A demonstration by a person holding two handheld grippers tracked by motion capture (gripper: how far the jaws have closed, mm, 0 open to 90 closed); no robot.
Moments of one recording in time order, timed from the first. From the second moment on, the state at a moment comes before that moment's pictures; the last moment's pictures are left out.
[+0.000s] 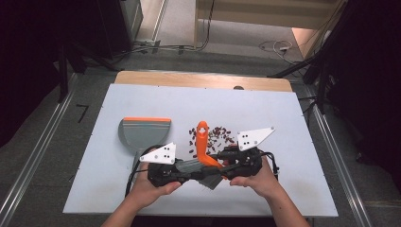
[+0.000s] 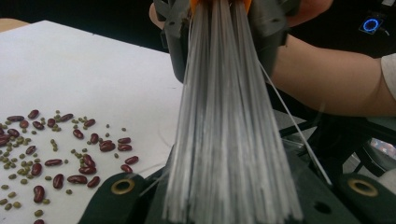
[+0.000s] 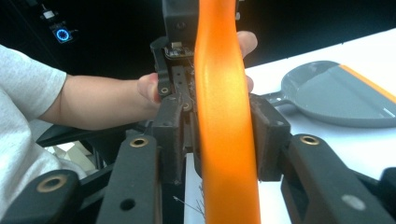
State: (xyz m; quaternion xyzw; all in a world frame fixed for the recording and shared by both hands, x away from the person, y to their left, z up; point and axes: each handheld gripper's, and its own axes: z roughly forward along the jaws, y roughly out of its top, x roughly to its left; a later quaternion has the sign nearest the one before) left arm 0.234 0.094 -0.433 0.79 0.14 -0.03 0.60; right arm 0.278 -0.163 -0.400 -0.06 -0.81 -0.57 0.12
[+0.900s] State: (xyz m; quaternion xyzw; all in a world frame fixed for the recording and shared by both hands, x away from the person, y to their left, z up) left arm 0.235 0.122 -0.442 0.77 0.26 0.05 0.59; right arm 0.287 -0.182 -0.396 -0.16 -0.81 -0.56 0.04
